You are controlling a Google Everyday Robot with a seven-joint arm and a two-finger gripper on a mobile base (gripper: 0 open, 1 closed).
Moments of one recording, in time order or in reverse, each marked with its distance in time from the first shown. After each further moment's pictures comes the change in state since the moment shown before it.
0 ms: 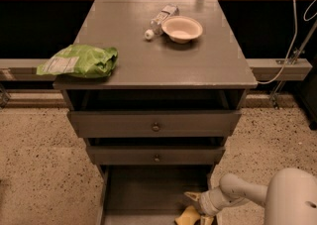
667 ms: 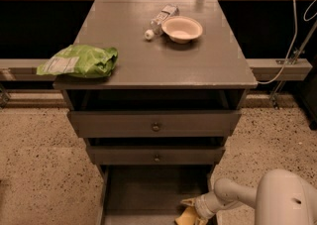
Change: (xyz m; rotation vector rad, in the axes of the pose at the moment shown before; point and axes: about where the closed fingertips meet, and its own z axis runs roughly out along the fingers) arm 0.012 0.000 0.038 -0.005 0.014 -0.047
